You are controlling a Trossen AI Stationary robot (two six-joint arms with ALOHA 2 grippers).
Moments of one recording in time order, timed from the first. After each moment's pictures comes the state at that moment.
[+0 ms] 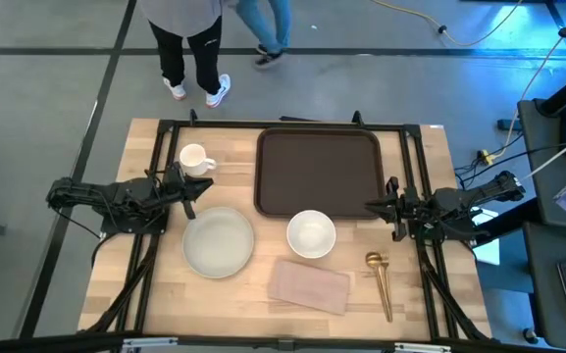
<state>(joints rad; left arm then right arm) -0.11 0.00 0.07 -0.14 -0.54 -0.27 0.35 0.00 0.01 0.08 0.40 0.15</state>
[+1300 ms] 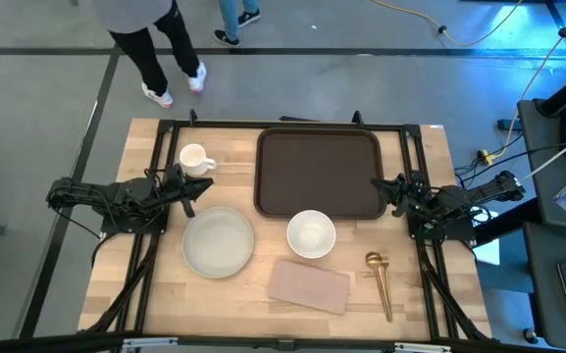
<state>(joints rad) -0.11 0.00 0.07 -0.12 -0.54 -0.43 0.35 0.00 0.01 0.19 0.79 0.57</state>
